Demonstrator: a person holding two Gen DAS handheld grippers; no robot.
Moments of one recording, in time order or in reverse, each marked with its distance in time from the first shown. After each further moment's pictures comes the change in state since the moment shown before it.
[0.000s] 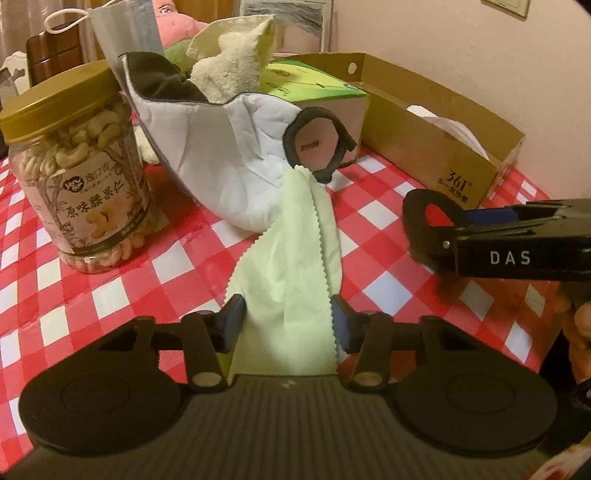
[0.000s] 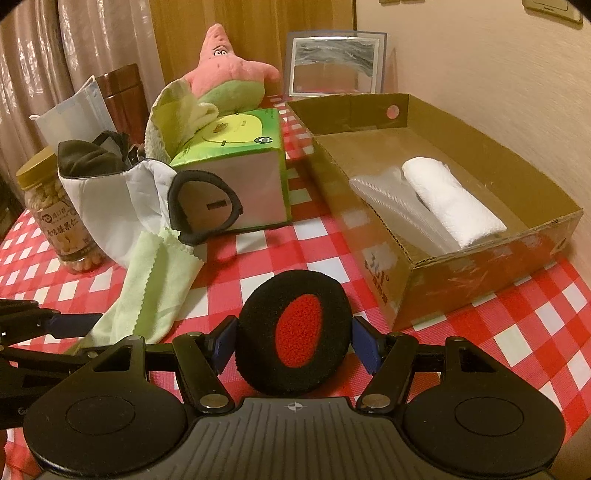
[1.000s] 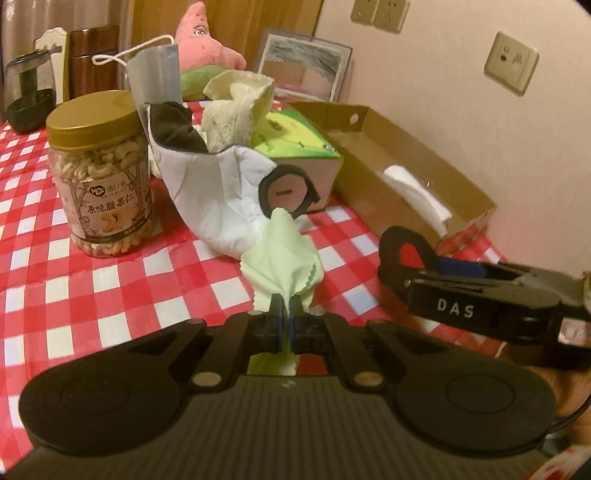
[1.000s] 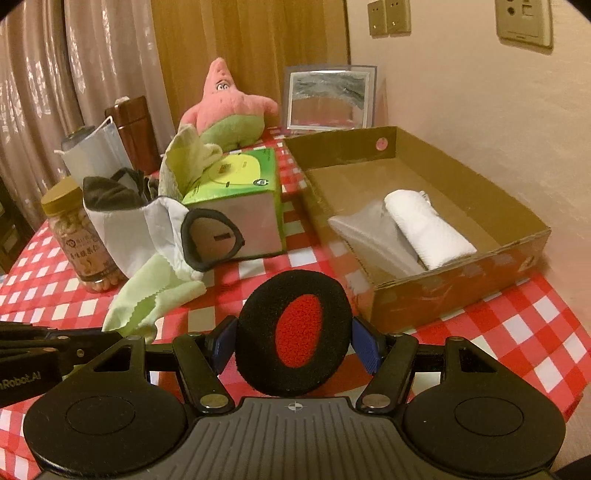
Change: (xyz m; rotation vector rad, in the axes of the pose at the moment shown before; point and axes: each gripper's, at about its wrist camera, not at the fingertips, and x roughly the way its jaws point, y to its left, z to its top) left arm -0.058 -0.023 0.008 -0.188 -0.079 -0.020; right arm -0.047 -0.009 0.001 0.008 -0.088 0.014
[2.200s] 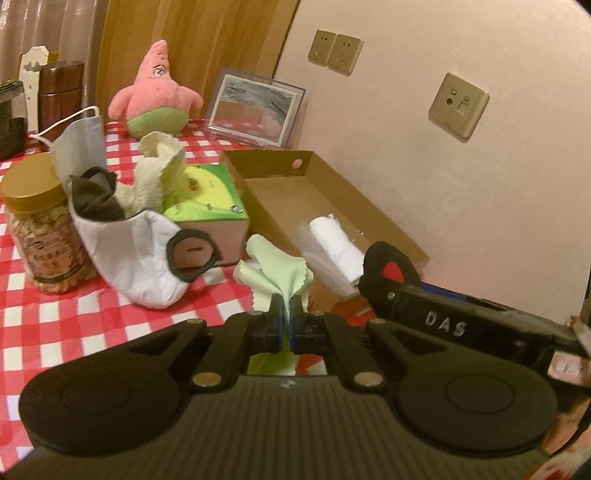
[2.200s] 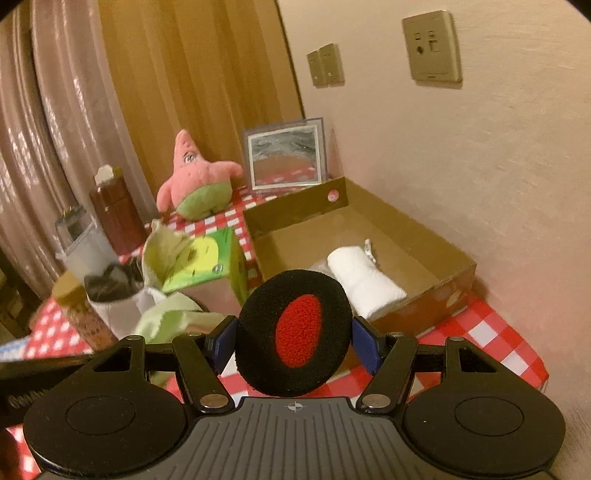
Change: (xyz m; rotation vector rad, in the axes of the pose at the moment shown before) left arm -0.034 -0.077 0.037 -0.047 -0.097 -0.079; right arm -0.073 -0.062 0.039 0.156 -0.116 0.015
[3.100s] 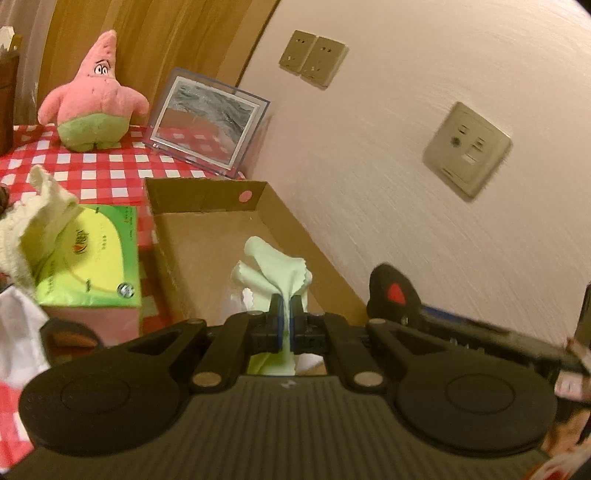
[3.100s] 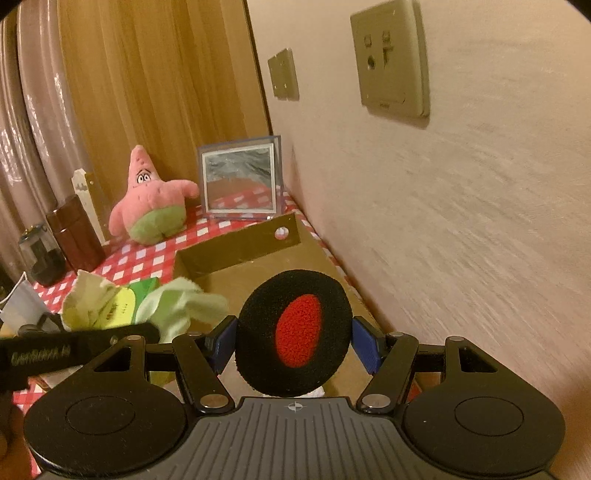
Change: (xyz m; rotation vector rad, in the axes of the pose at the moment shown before) left arm 0.105 -0.048 0.082 -0.082 -0.026 -0.116; right arm 0.063 -0.090 0.089 -0.055 0.026 -0.028
